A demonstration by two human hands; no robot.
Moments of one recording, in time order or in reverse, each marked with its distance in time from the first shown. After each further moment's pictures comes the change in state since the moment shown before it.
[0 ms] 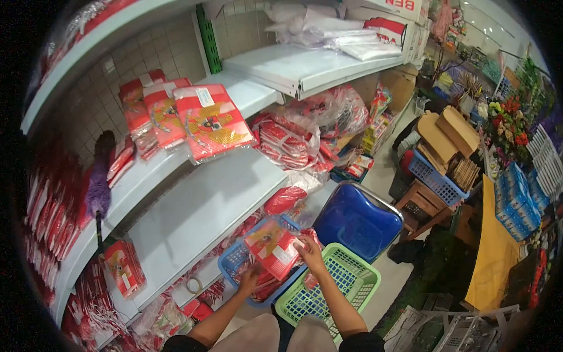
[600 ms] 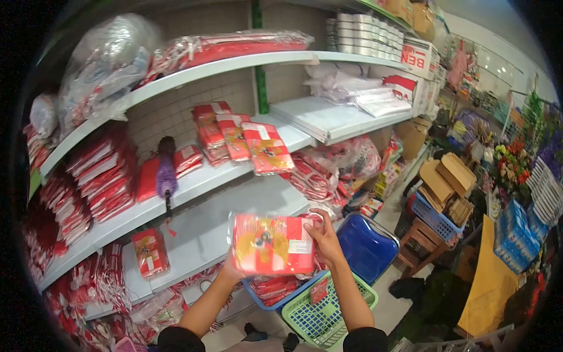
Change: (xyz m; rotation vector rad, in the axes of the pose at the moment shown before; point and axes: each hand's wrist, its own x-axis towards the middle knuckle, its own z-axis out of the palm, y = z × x) left_hand -0.092 0.251 -0.077 -1.012 -0.412 0.111; right_hand -0.082 -0.224 0.059 0.393 -0.339 -0.227
